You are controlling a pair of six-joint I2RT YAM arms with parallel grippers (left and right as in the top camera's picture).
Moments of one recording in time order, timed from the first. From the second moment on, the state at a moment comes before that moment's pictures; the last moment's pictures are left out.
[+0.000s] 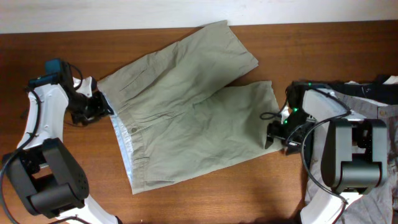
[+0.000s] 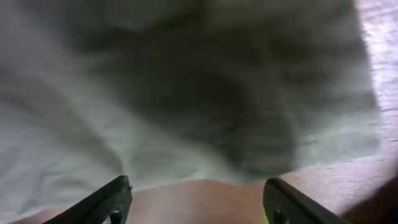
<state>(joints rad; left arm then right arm) 0.29 1.90 1.49 -1.10 0.30 -0.01 -0.06 1.94 1.18 -1.14 -0.20 0.21</state>
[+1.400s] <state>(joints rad) 0.36 1.89 1.14 -1.14 0.07 -0.35 -0.11 1.93 1.17 -0.99 -0.45 0.20</state>
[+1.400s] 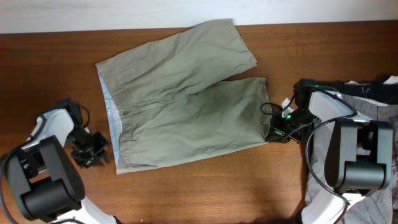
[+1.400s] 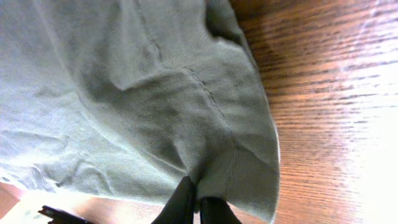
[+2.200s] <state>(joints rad) 0.20 1.89 1.04 -1.23 0.20 -0.20 -0.11 1.93 1.17 -0.99 -0.44 0.19</state>
